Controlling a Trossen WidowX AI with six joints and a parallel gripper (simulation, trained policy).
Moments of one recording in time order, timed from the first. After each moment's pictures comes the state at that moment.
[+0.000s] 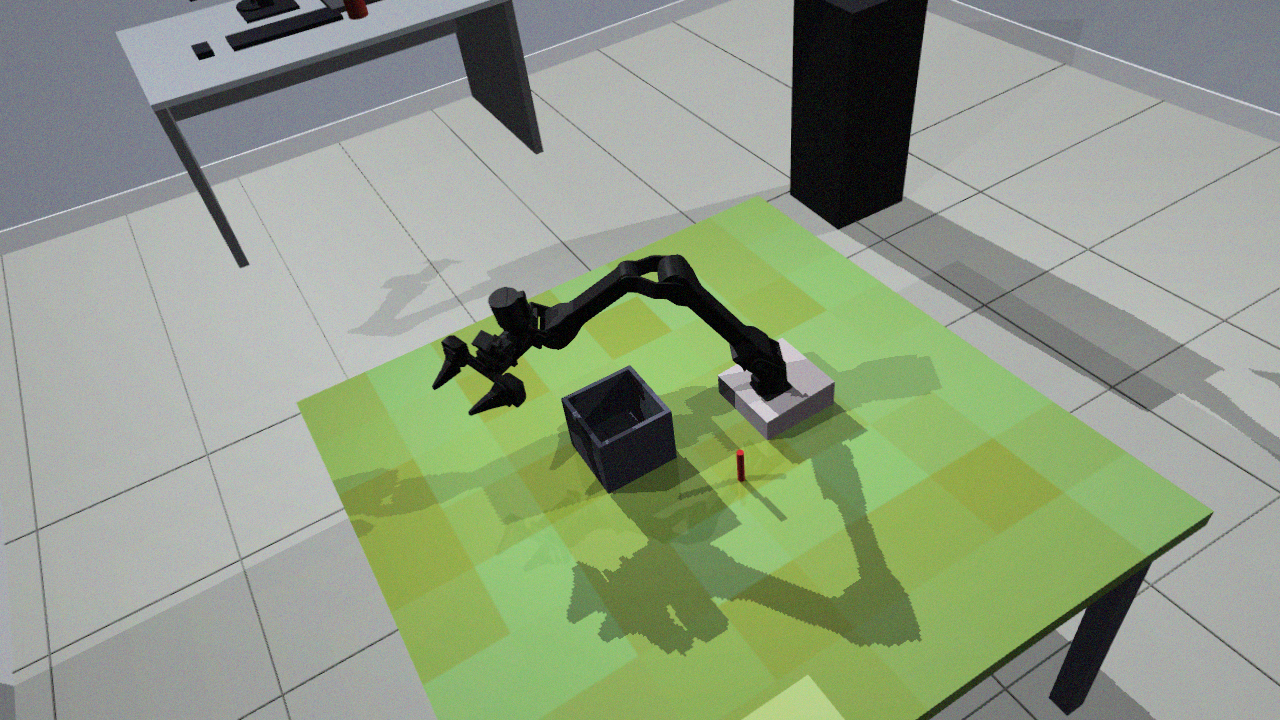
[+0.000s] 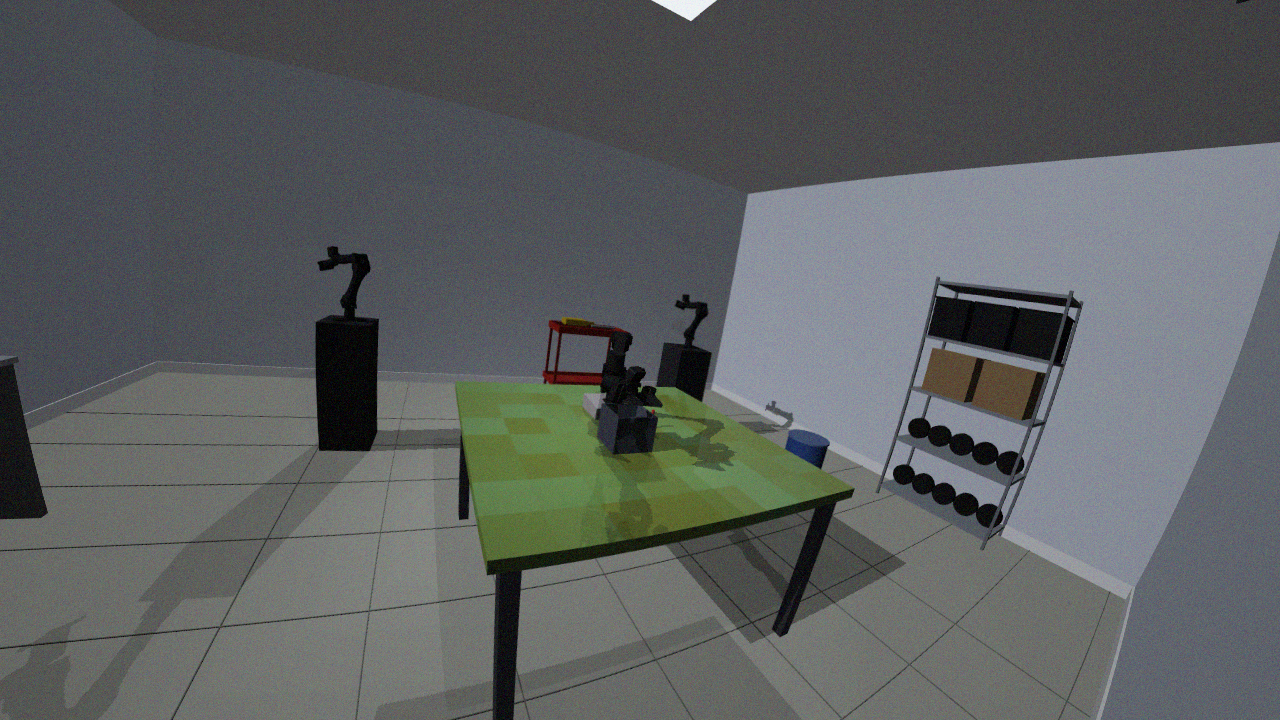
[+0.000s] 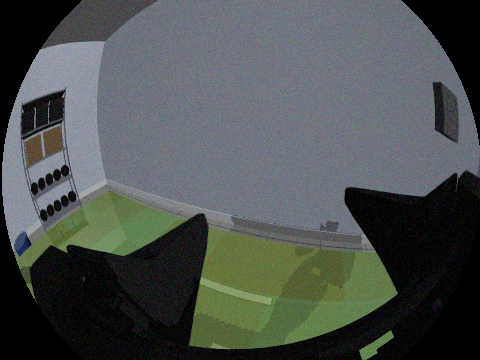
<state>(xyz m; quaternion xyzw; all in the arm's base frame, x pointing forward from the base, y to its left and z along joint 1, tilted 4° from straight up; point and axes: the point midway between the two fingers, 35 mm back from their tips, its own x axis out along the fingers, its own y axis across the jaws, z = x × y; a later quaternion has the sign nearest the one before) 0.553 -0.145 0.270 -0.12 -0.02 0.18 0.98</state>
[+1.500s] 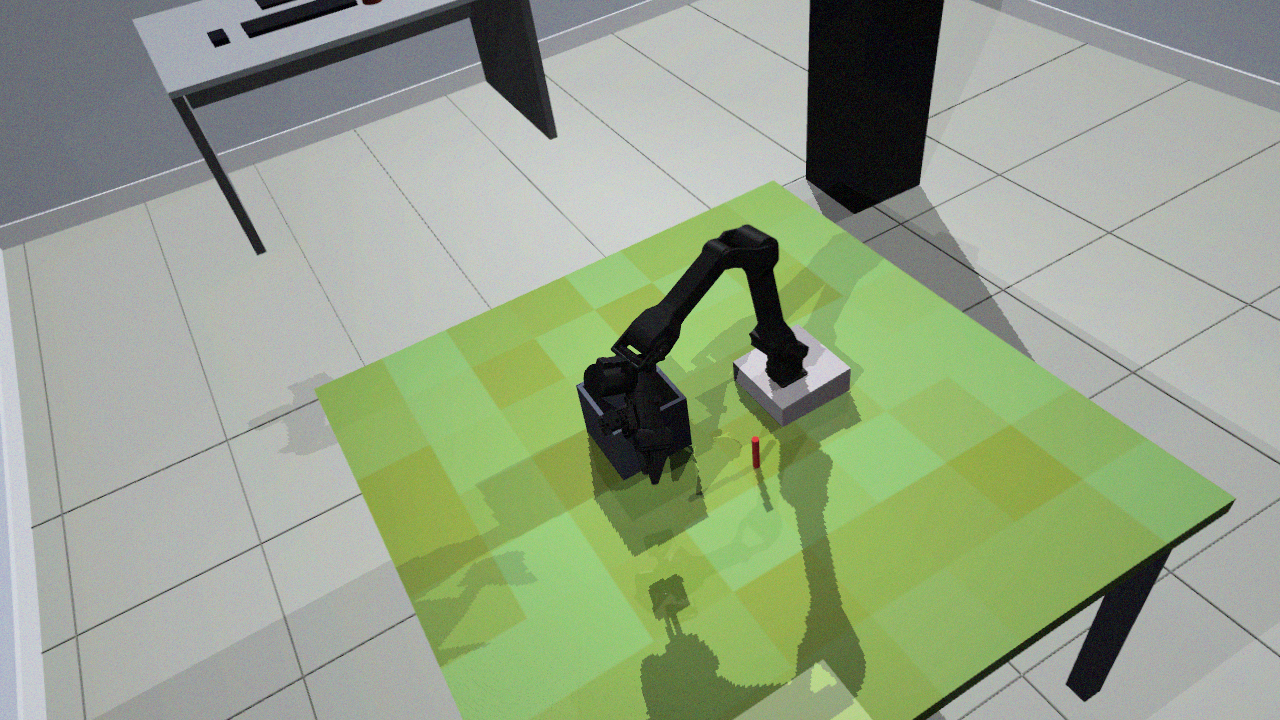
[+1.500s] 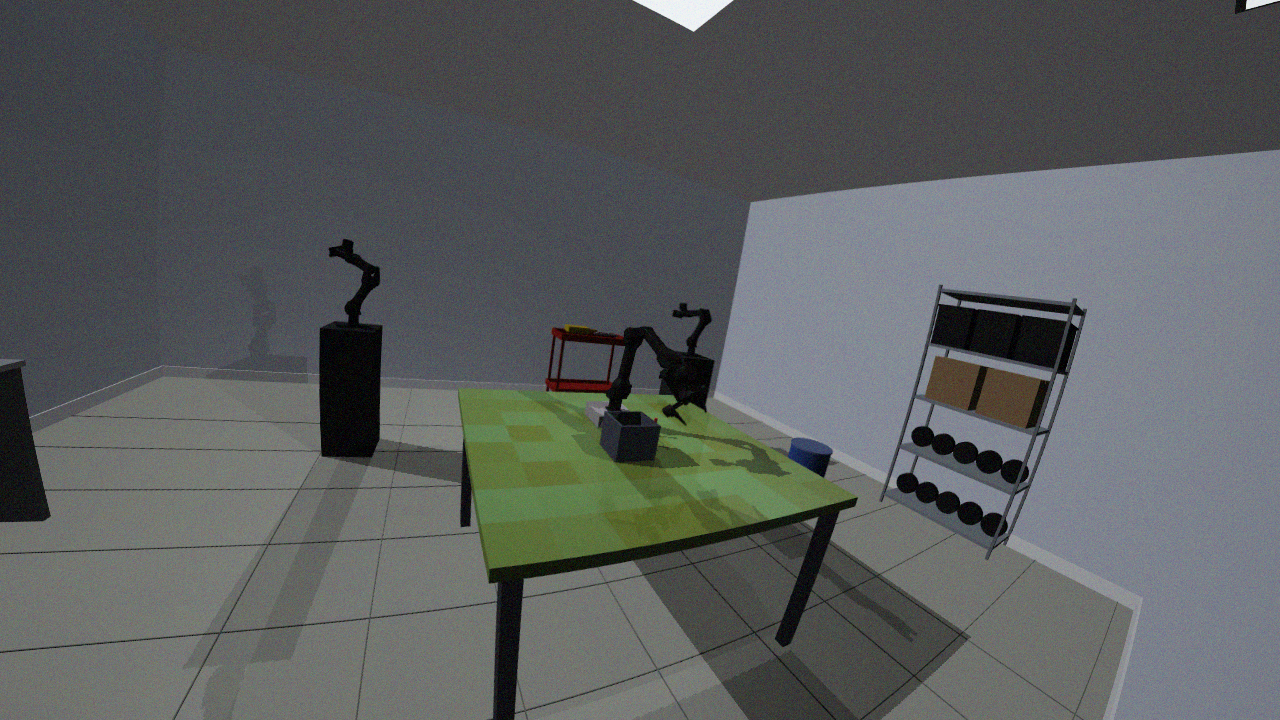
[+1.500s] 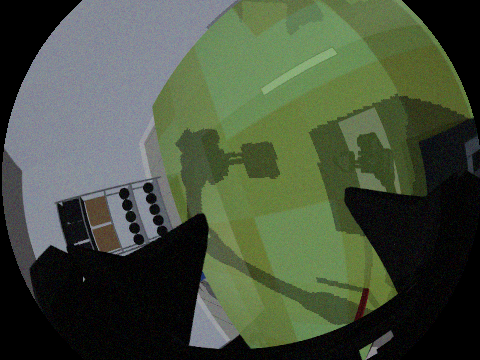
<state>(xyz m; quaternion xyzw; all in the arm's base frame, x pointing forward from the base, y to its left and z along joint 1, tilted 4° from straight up) 0.379 0.147 0.173 0.31 0.53 0.16 0.77</state>
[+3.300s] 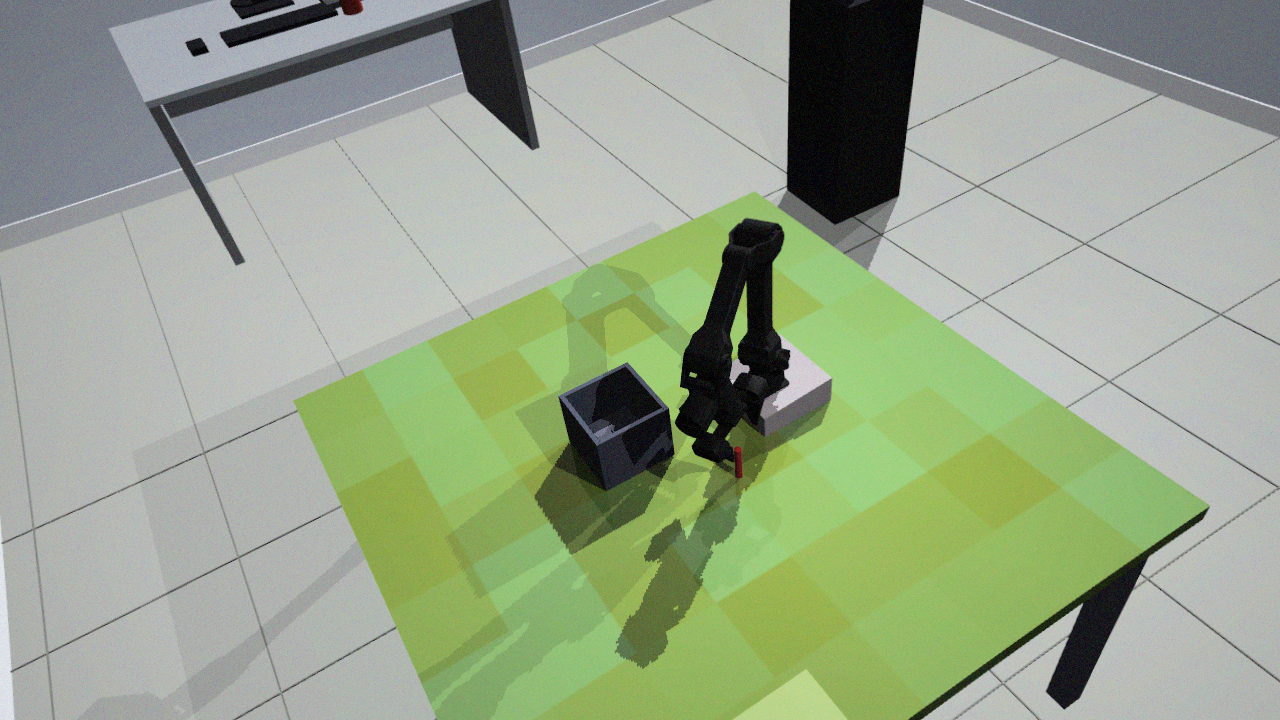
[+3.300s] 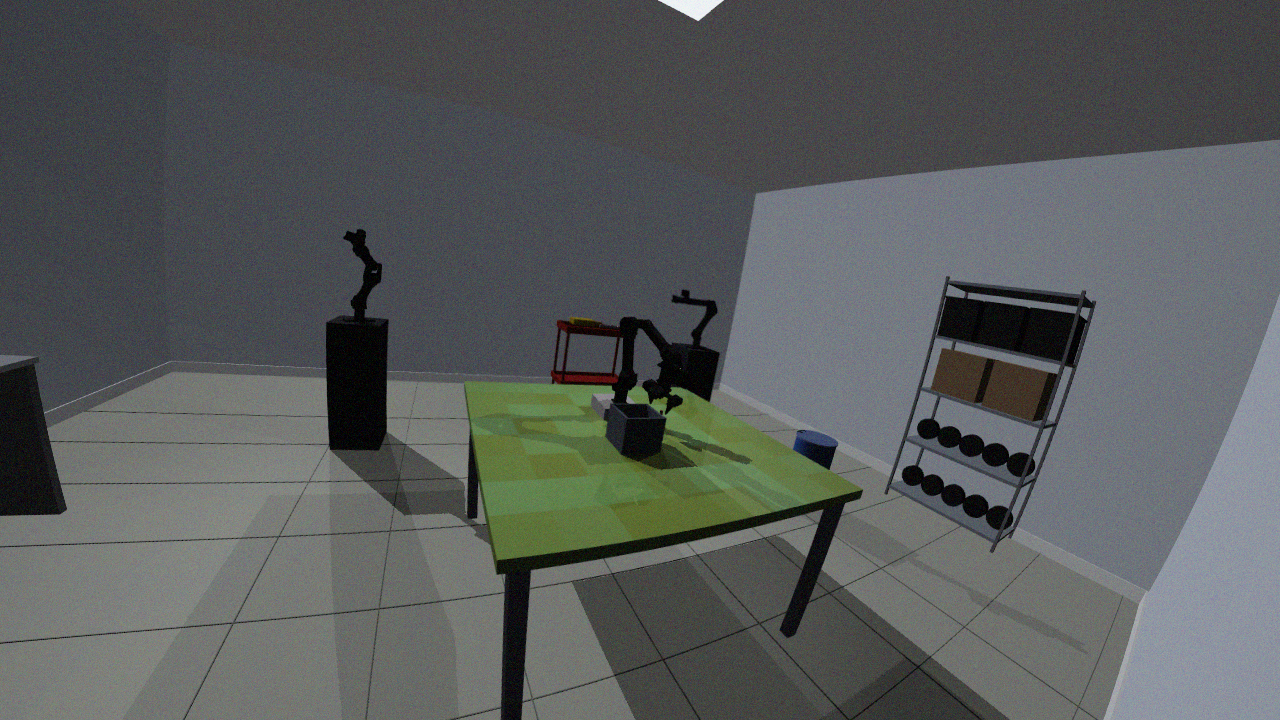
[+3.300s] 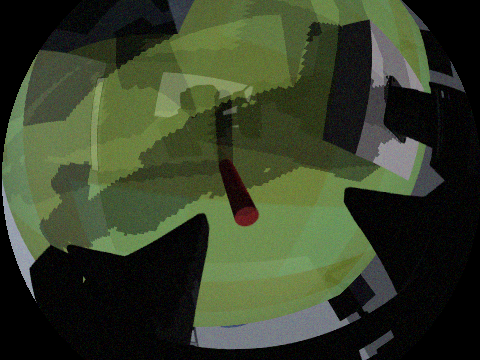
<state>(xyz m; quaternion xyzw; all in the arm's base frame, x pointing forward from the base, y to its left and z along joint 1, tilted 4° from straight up) 0.150 0.122 0.070 0.37 0.66 -0.39 0.53</state>
